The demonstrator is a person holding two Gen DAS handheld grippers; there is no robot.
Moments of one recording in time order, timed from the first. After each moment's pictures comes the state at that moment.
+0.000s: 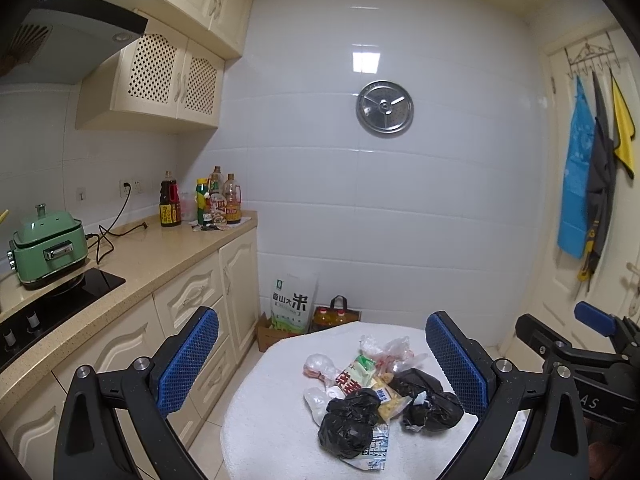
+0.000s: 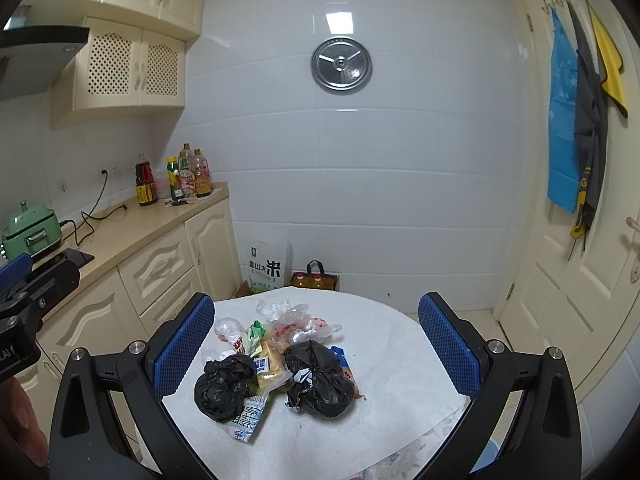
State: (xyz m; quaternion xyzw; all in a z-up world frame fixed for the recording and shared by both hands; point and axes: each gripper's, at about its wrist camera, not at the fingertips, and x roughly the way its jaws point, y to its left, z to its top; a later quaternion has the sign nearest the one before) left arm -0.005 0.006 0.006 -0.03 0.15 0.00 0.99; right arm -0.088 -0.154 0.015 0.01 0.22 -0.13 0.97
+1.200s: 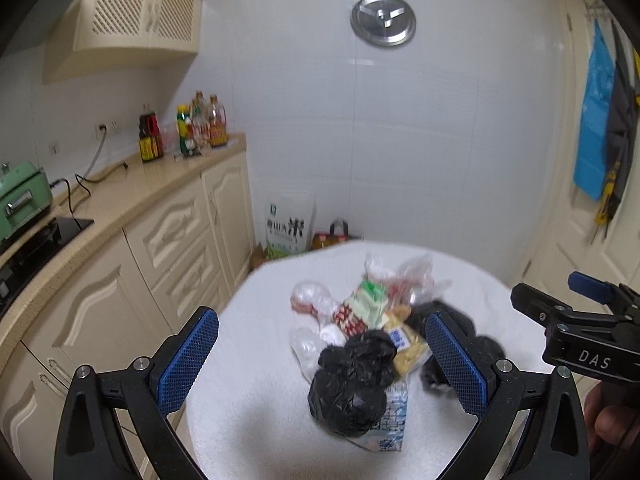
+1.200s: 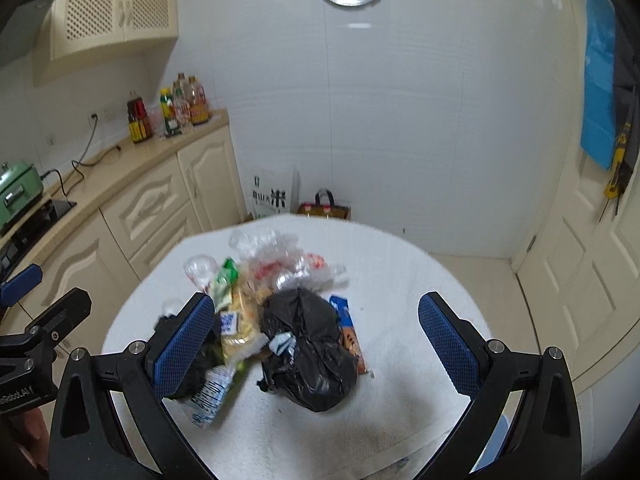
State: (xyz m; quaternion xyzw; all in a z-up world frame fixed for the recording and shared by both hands) left arm 0.113 -0.014 -0.074 -0.01 0.30 -0.01 0.95; right arm -0.003 -0.205 -0.089 0.03 0.36 -0.10 0.93
